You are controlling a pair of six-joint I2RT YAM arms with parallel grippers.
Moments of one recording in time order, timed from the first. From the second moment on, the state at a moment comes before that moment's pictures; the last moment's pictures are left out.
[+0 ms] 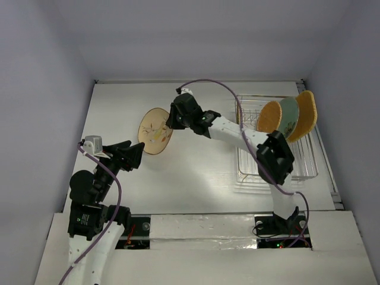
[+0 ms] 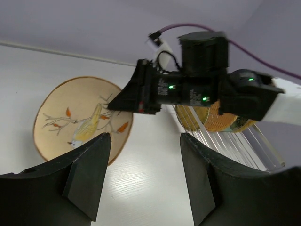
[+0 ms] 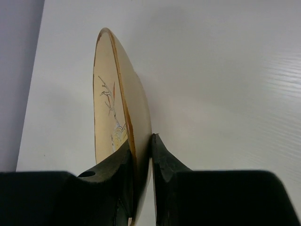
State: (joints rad) left arm -0.17 0.24 0.65 -0.32 0.22 -0.49; right arm 0.83 2.00 1.72 -0.26 0.13 0.65
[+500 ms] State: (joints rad) left arm -0.16 0.24 0.65 -0.32 0.22 -0.49; right arm 0.82 2.40 2.03 -0.15 0.10 0.91
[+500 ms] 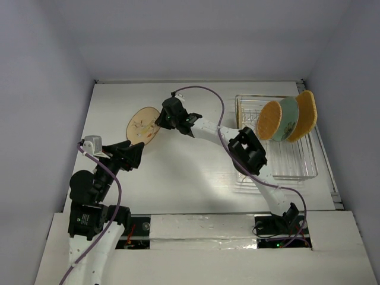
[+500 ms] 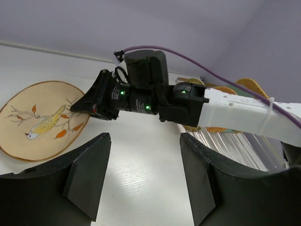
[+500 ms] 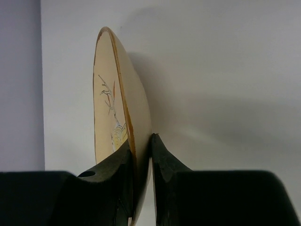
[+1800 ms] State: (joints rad) left arm -0.16 0.24 0.65 -0.32 0.22 -0.49; right arm 0.81 1.68 1.54 -0.32 0.43 0.64
